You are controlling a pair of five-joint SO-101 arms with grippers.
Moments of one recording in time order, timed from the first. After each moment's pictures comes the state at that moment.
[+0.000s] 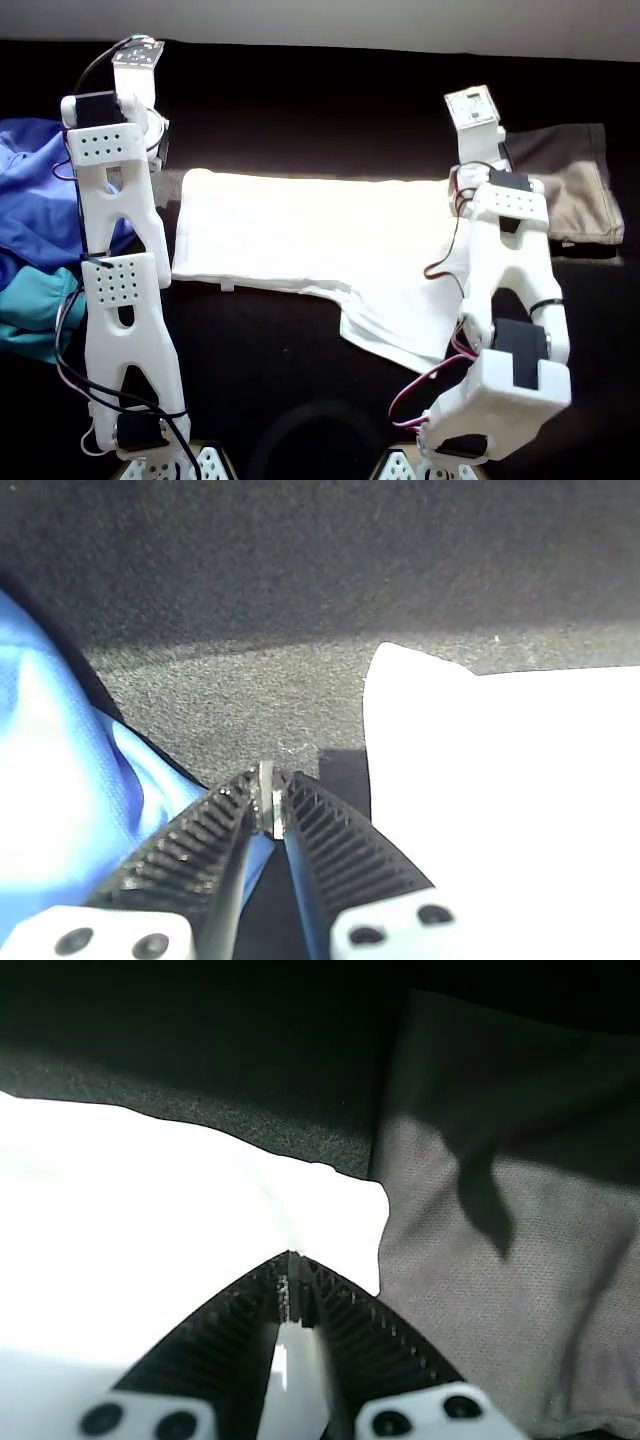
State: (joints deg) left arm -15.9 66.0 -90.4 100.3 -14.2; right arm 4.8 6.3 11.6 45.1 25.2
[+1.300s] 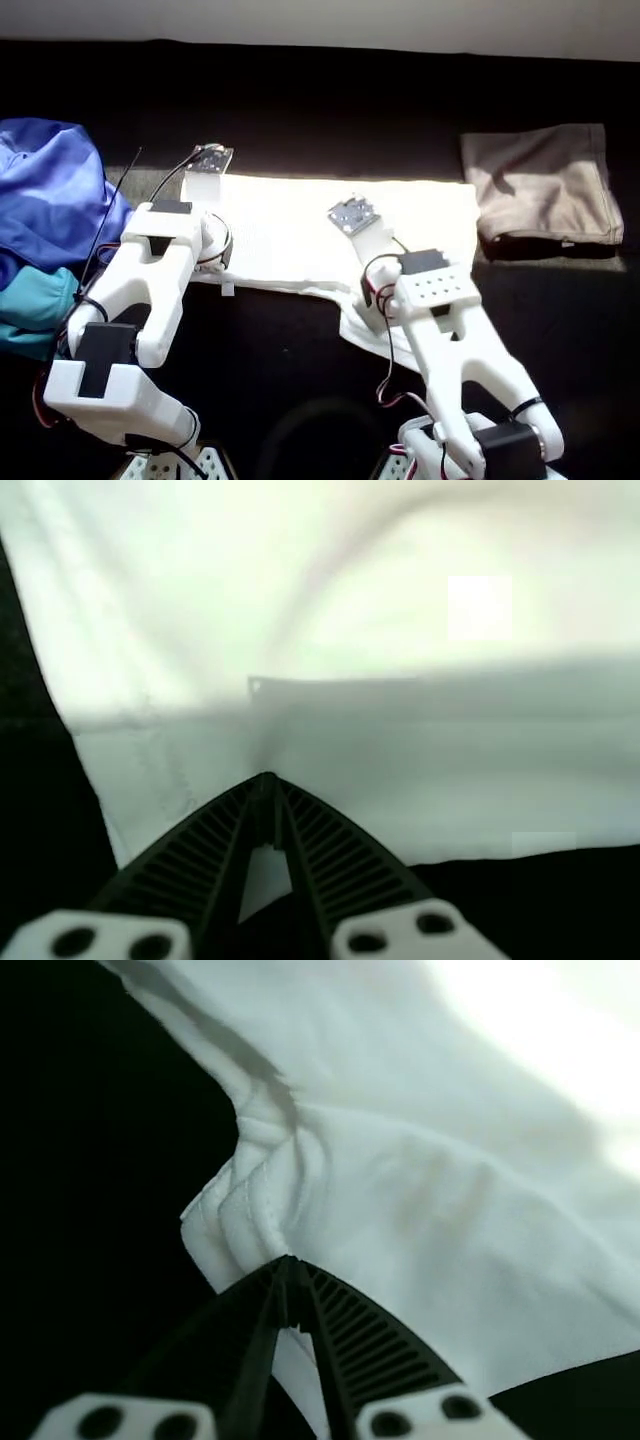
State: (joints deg) left arm -4.3 5.8 33.5 46.5 -7.2; right arm -20.3 -22.6 50.9 57.4 25.2
